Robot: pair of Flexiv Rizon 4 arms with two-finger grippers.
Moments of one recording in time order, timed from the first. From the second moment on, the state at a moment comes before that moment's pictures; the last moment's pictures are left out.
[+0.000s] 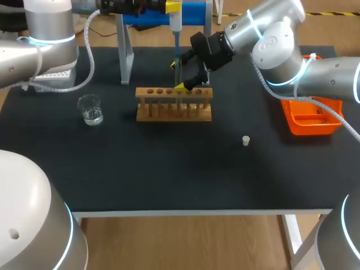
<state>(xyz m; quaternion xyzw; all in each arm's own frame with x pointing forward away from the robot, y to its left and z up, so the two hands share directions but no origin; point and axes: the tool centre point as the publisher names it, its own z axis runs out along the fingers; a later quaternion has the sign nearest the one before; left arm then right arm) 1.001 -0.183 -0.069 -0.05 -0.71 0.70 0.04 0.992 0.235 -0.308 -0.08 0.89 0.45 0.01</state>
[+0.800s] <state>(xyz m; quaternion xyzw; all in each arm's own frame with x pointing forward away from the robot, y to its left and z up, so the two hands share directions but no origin) 1.001 -0.185 -0.075 -0.05 -0.71 0.70 0.05 0.992 0.235 -0.308 -0.08 0.89 0.45 0.01</state>
